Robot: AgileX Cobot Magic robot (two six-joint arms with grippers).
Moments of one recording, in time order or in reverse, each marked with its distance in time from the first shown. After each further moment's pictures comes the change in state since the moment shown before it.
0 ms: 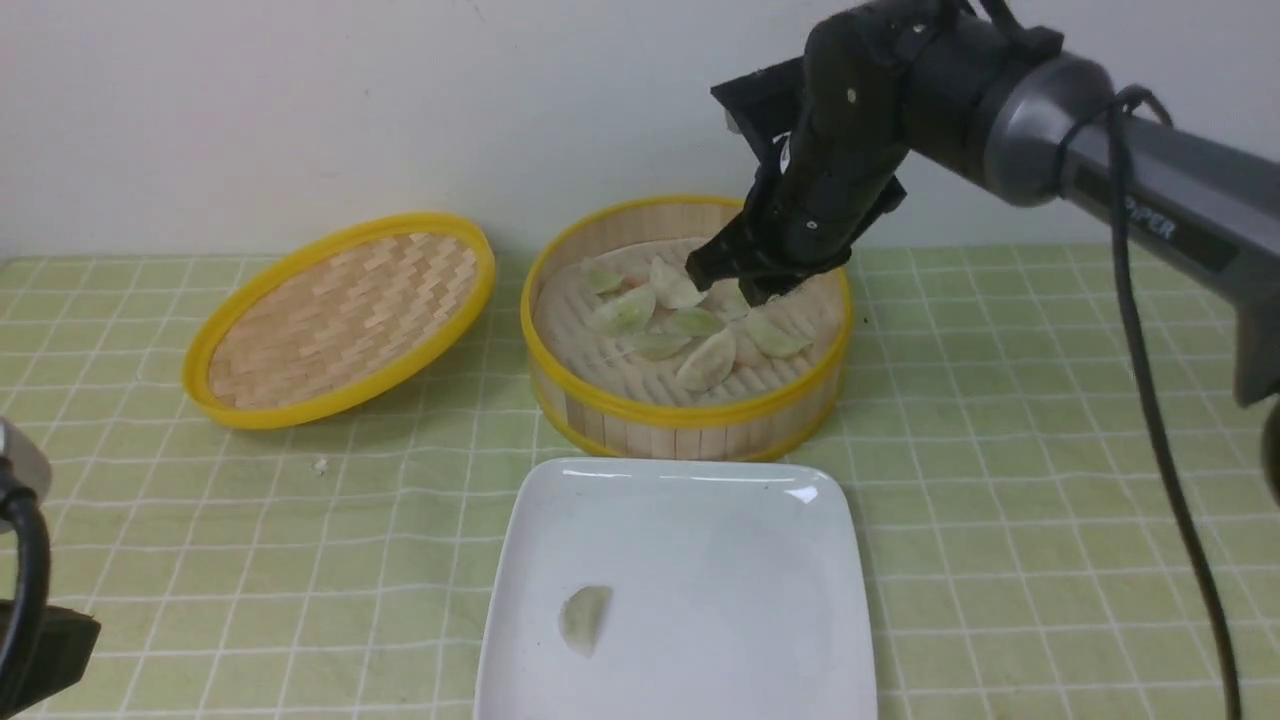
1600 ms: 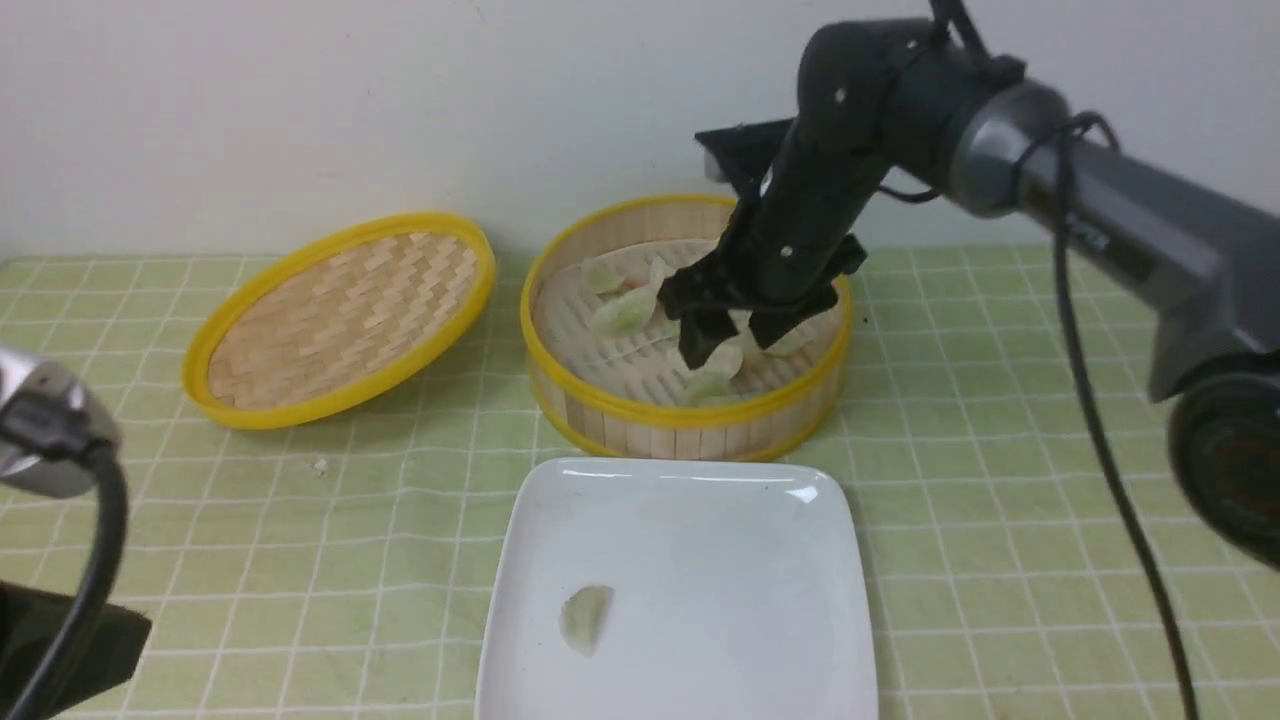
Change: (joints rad) right arm -0.009 0.138 -0.152 0.249 0.193 -0.078; left arm 0.000 0.042 -0.013 -0.053 -0.003 -0.011
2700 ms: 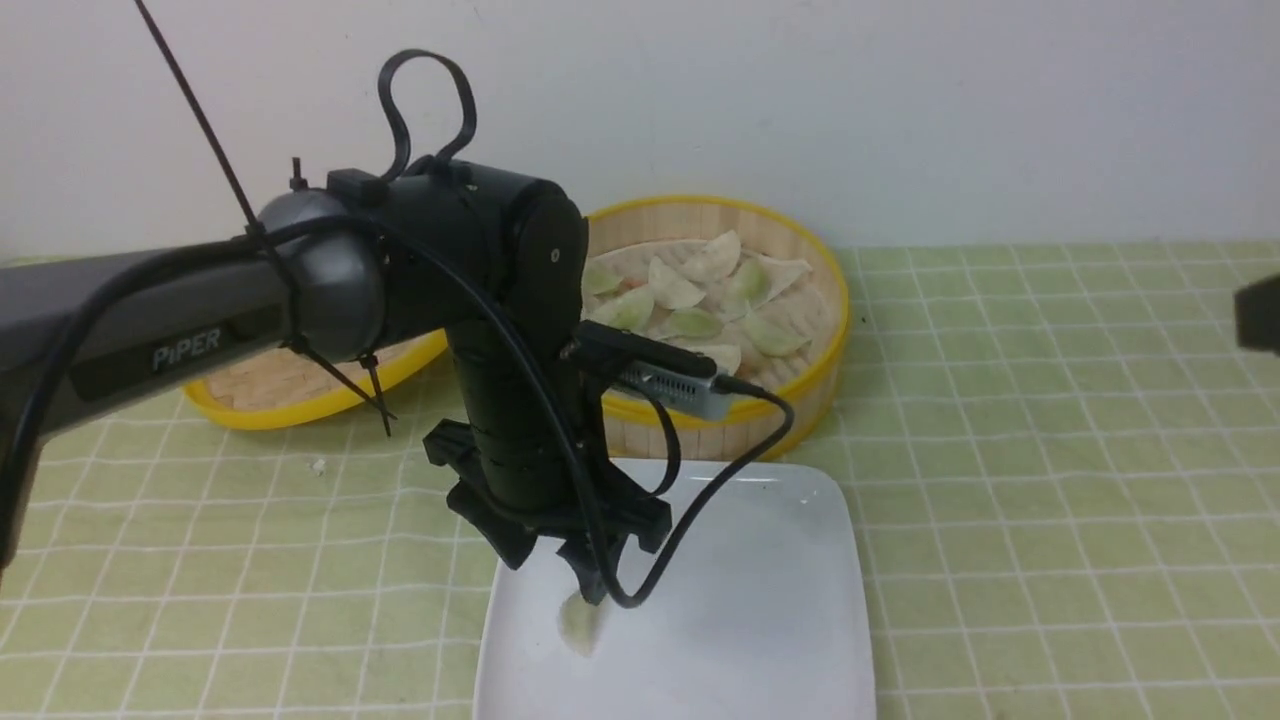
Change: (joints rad) right arm -0.435 -1.295 0.935 0.346 0.022 -0.149; left arm 0.000 1.195 -0.504 -0.131 -0.016 0.165
